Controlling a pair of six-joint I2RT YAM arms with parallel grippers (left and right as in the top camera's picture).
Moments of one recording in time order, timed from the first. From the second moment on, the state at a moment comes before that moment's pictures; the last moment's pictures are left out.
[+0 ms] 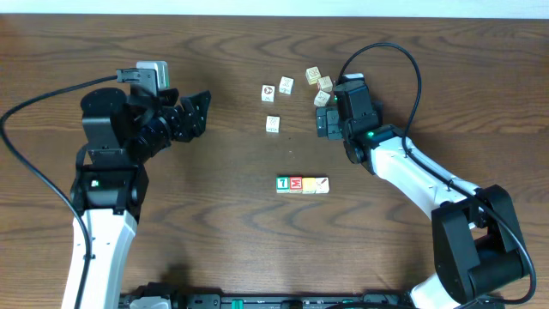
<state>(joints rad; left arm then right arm) 0.01 1.11 0.94 -0.25 0.48 -0.21 0.39 1.75 1.05 -0.15 0.25 0.23</state>
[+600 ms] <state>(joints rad) -0.21 0.55 0.60 0.07 0.07 0.00 0.39 1.75 1.05 -0.15 0.25 0.23</state>
